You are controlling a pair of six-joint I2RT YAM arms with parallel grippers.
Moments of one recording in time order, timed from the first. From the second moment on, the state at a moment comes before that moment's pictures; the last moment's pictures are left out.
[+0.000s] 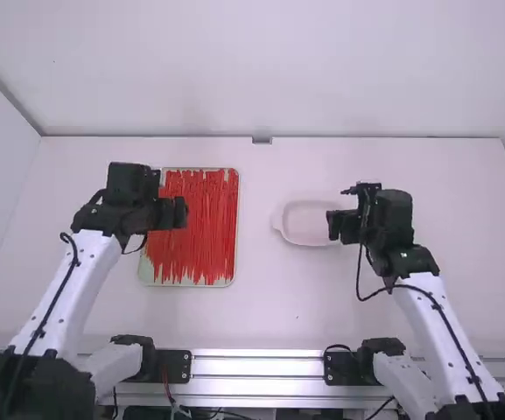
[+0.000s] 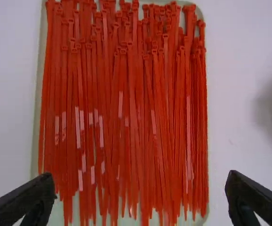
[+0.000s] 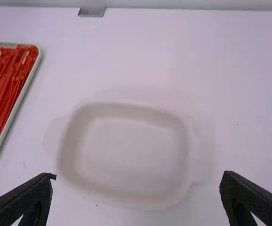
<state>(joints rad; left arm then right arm) -0.02 1.22 1.02 -0.78 0.13 -0.15 0.10 1.06 0.72 -0.39 -0.16 0.00</state>
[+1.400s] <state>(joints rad) -0.02 1.27 1.06 -0.75 0.14 -0.19 0.13 1.10 0.75 -0.40 -0.17 -0.01</state>
